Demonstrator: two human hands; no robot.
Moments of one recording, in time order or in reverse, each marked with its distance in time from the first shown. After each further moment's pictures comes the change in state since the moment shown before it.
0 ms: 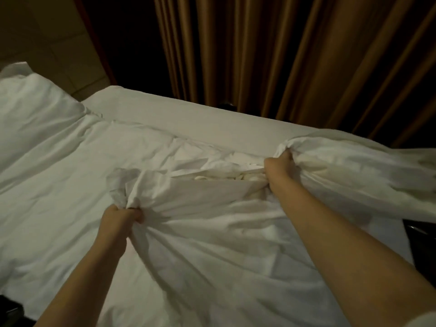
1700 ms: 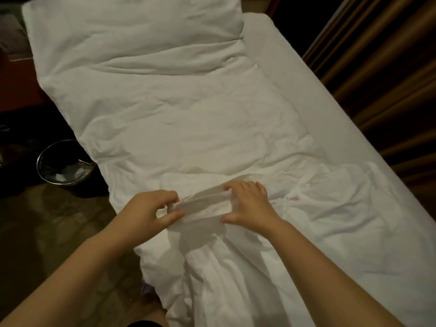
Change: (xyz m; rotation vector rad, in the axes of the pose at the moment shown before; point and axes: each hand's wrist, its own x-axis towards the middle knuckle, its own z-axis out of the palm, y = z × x) left_hand 0.102 -0.120 -0.264 0.511 -0.163 0.407; right_hand -0.210 -0.036 0.342 -1.090 -0.967 -1.199
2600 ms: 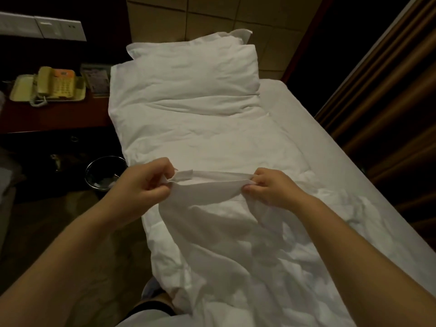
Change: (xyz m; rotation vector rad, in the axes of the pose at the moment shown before) left_hand -0.095 0.126 -0.048 -0.129 0.380 -0.013; right_hand -0.071 -0.006 -0.106 0.020 0.088 -0.232
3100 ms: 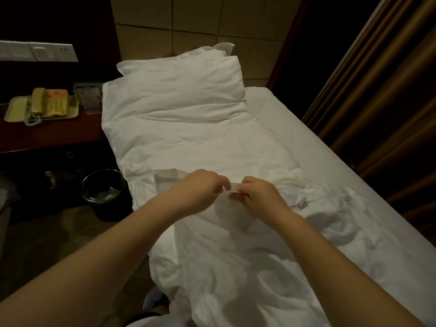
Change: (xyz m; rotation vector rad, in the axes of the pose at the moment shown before) left_hand 0.038 0.057 0.082 0.601 -0.382 0.077; right_hand -0.048 -0.021 0.029 -0.048 0.265 -0.108
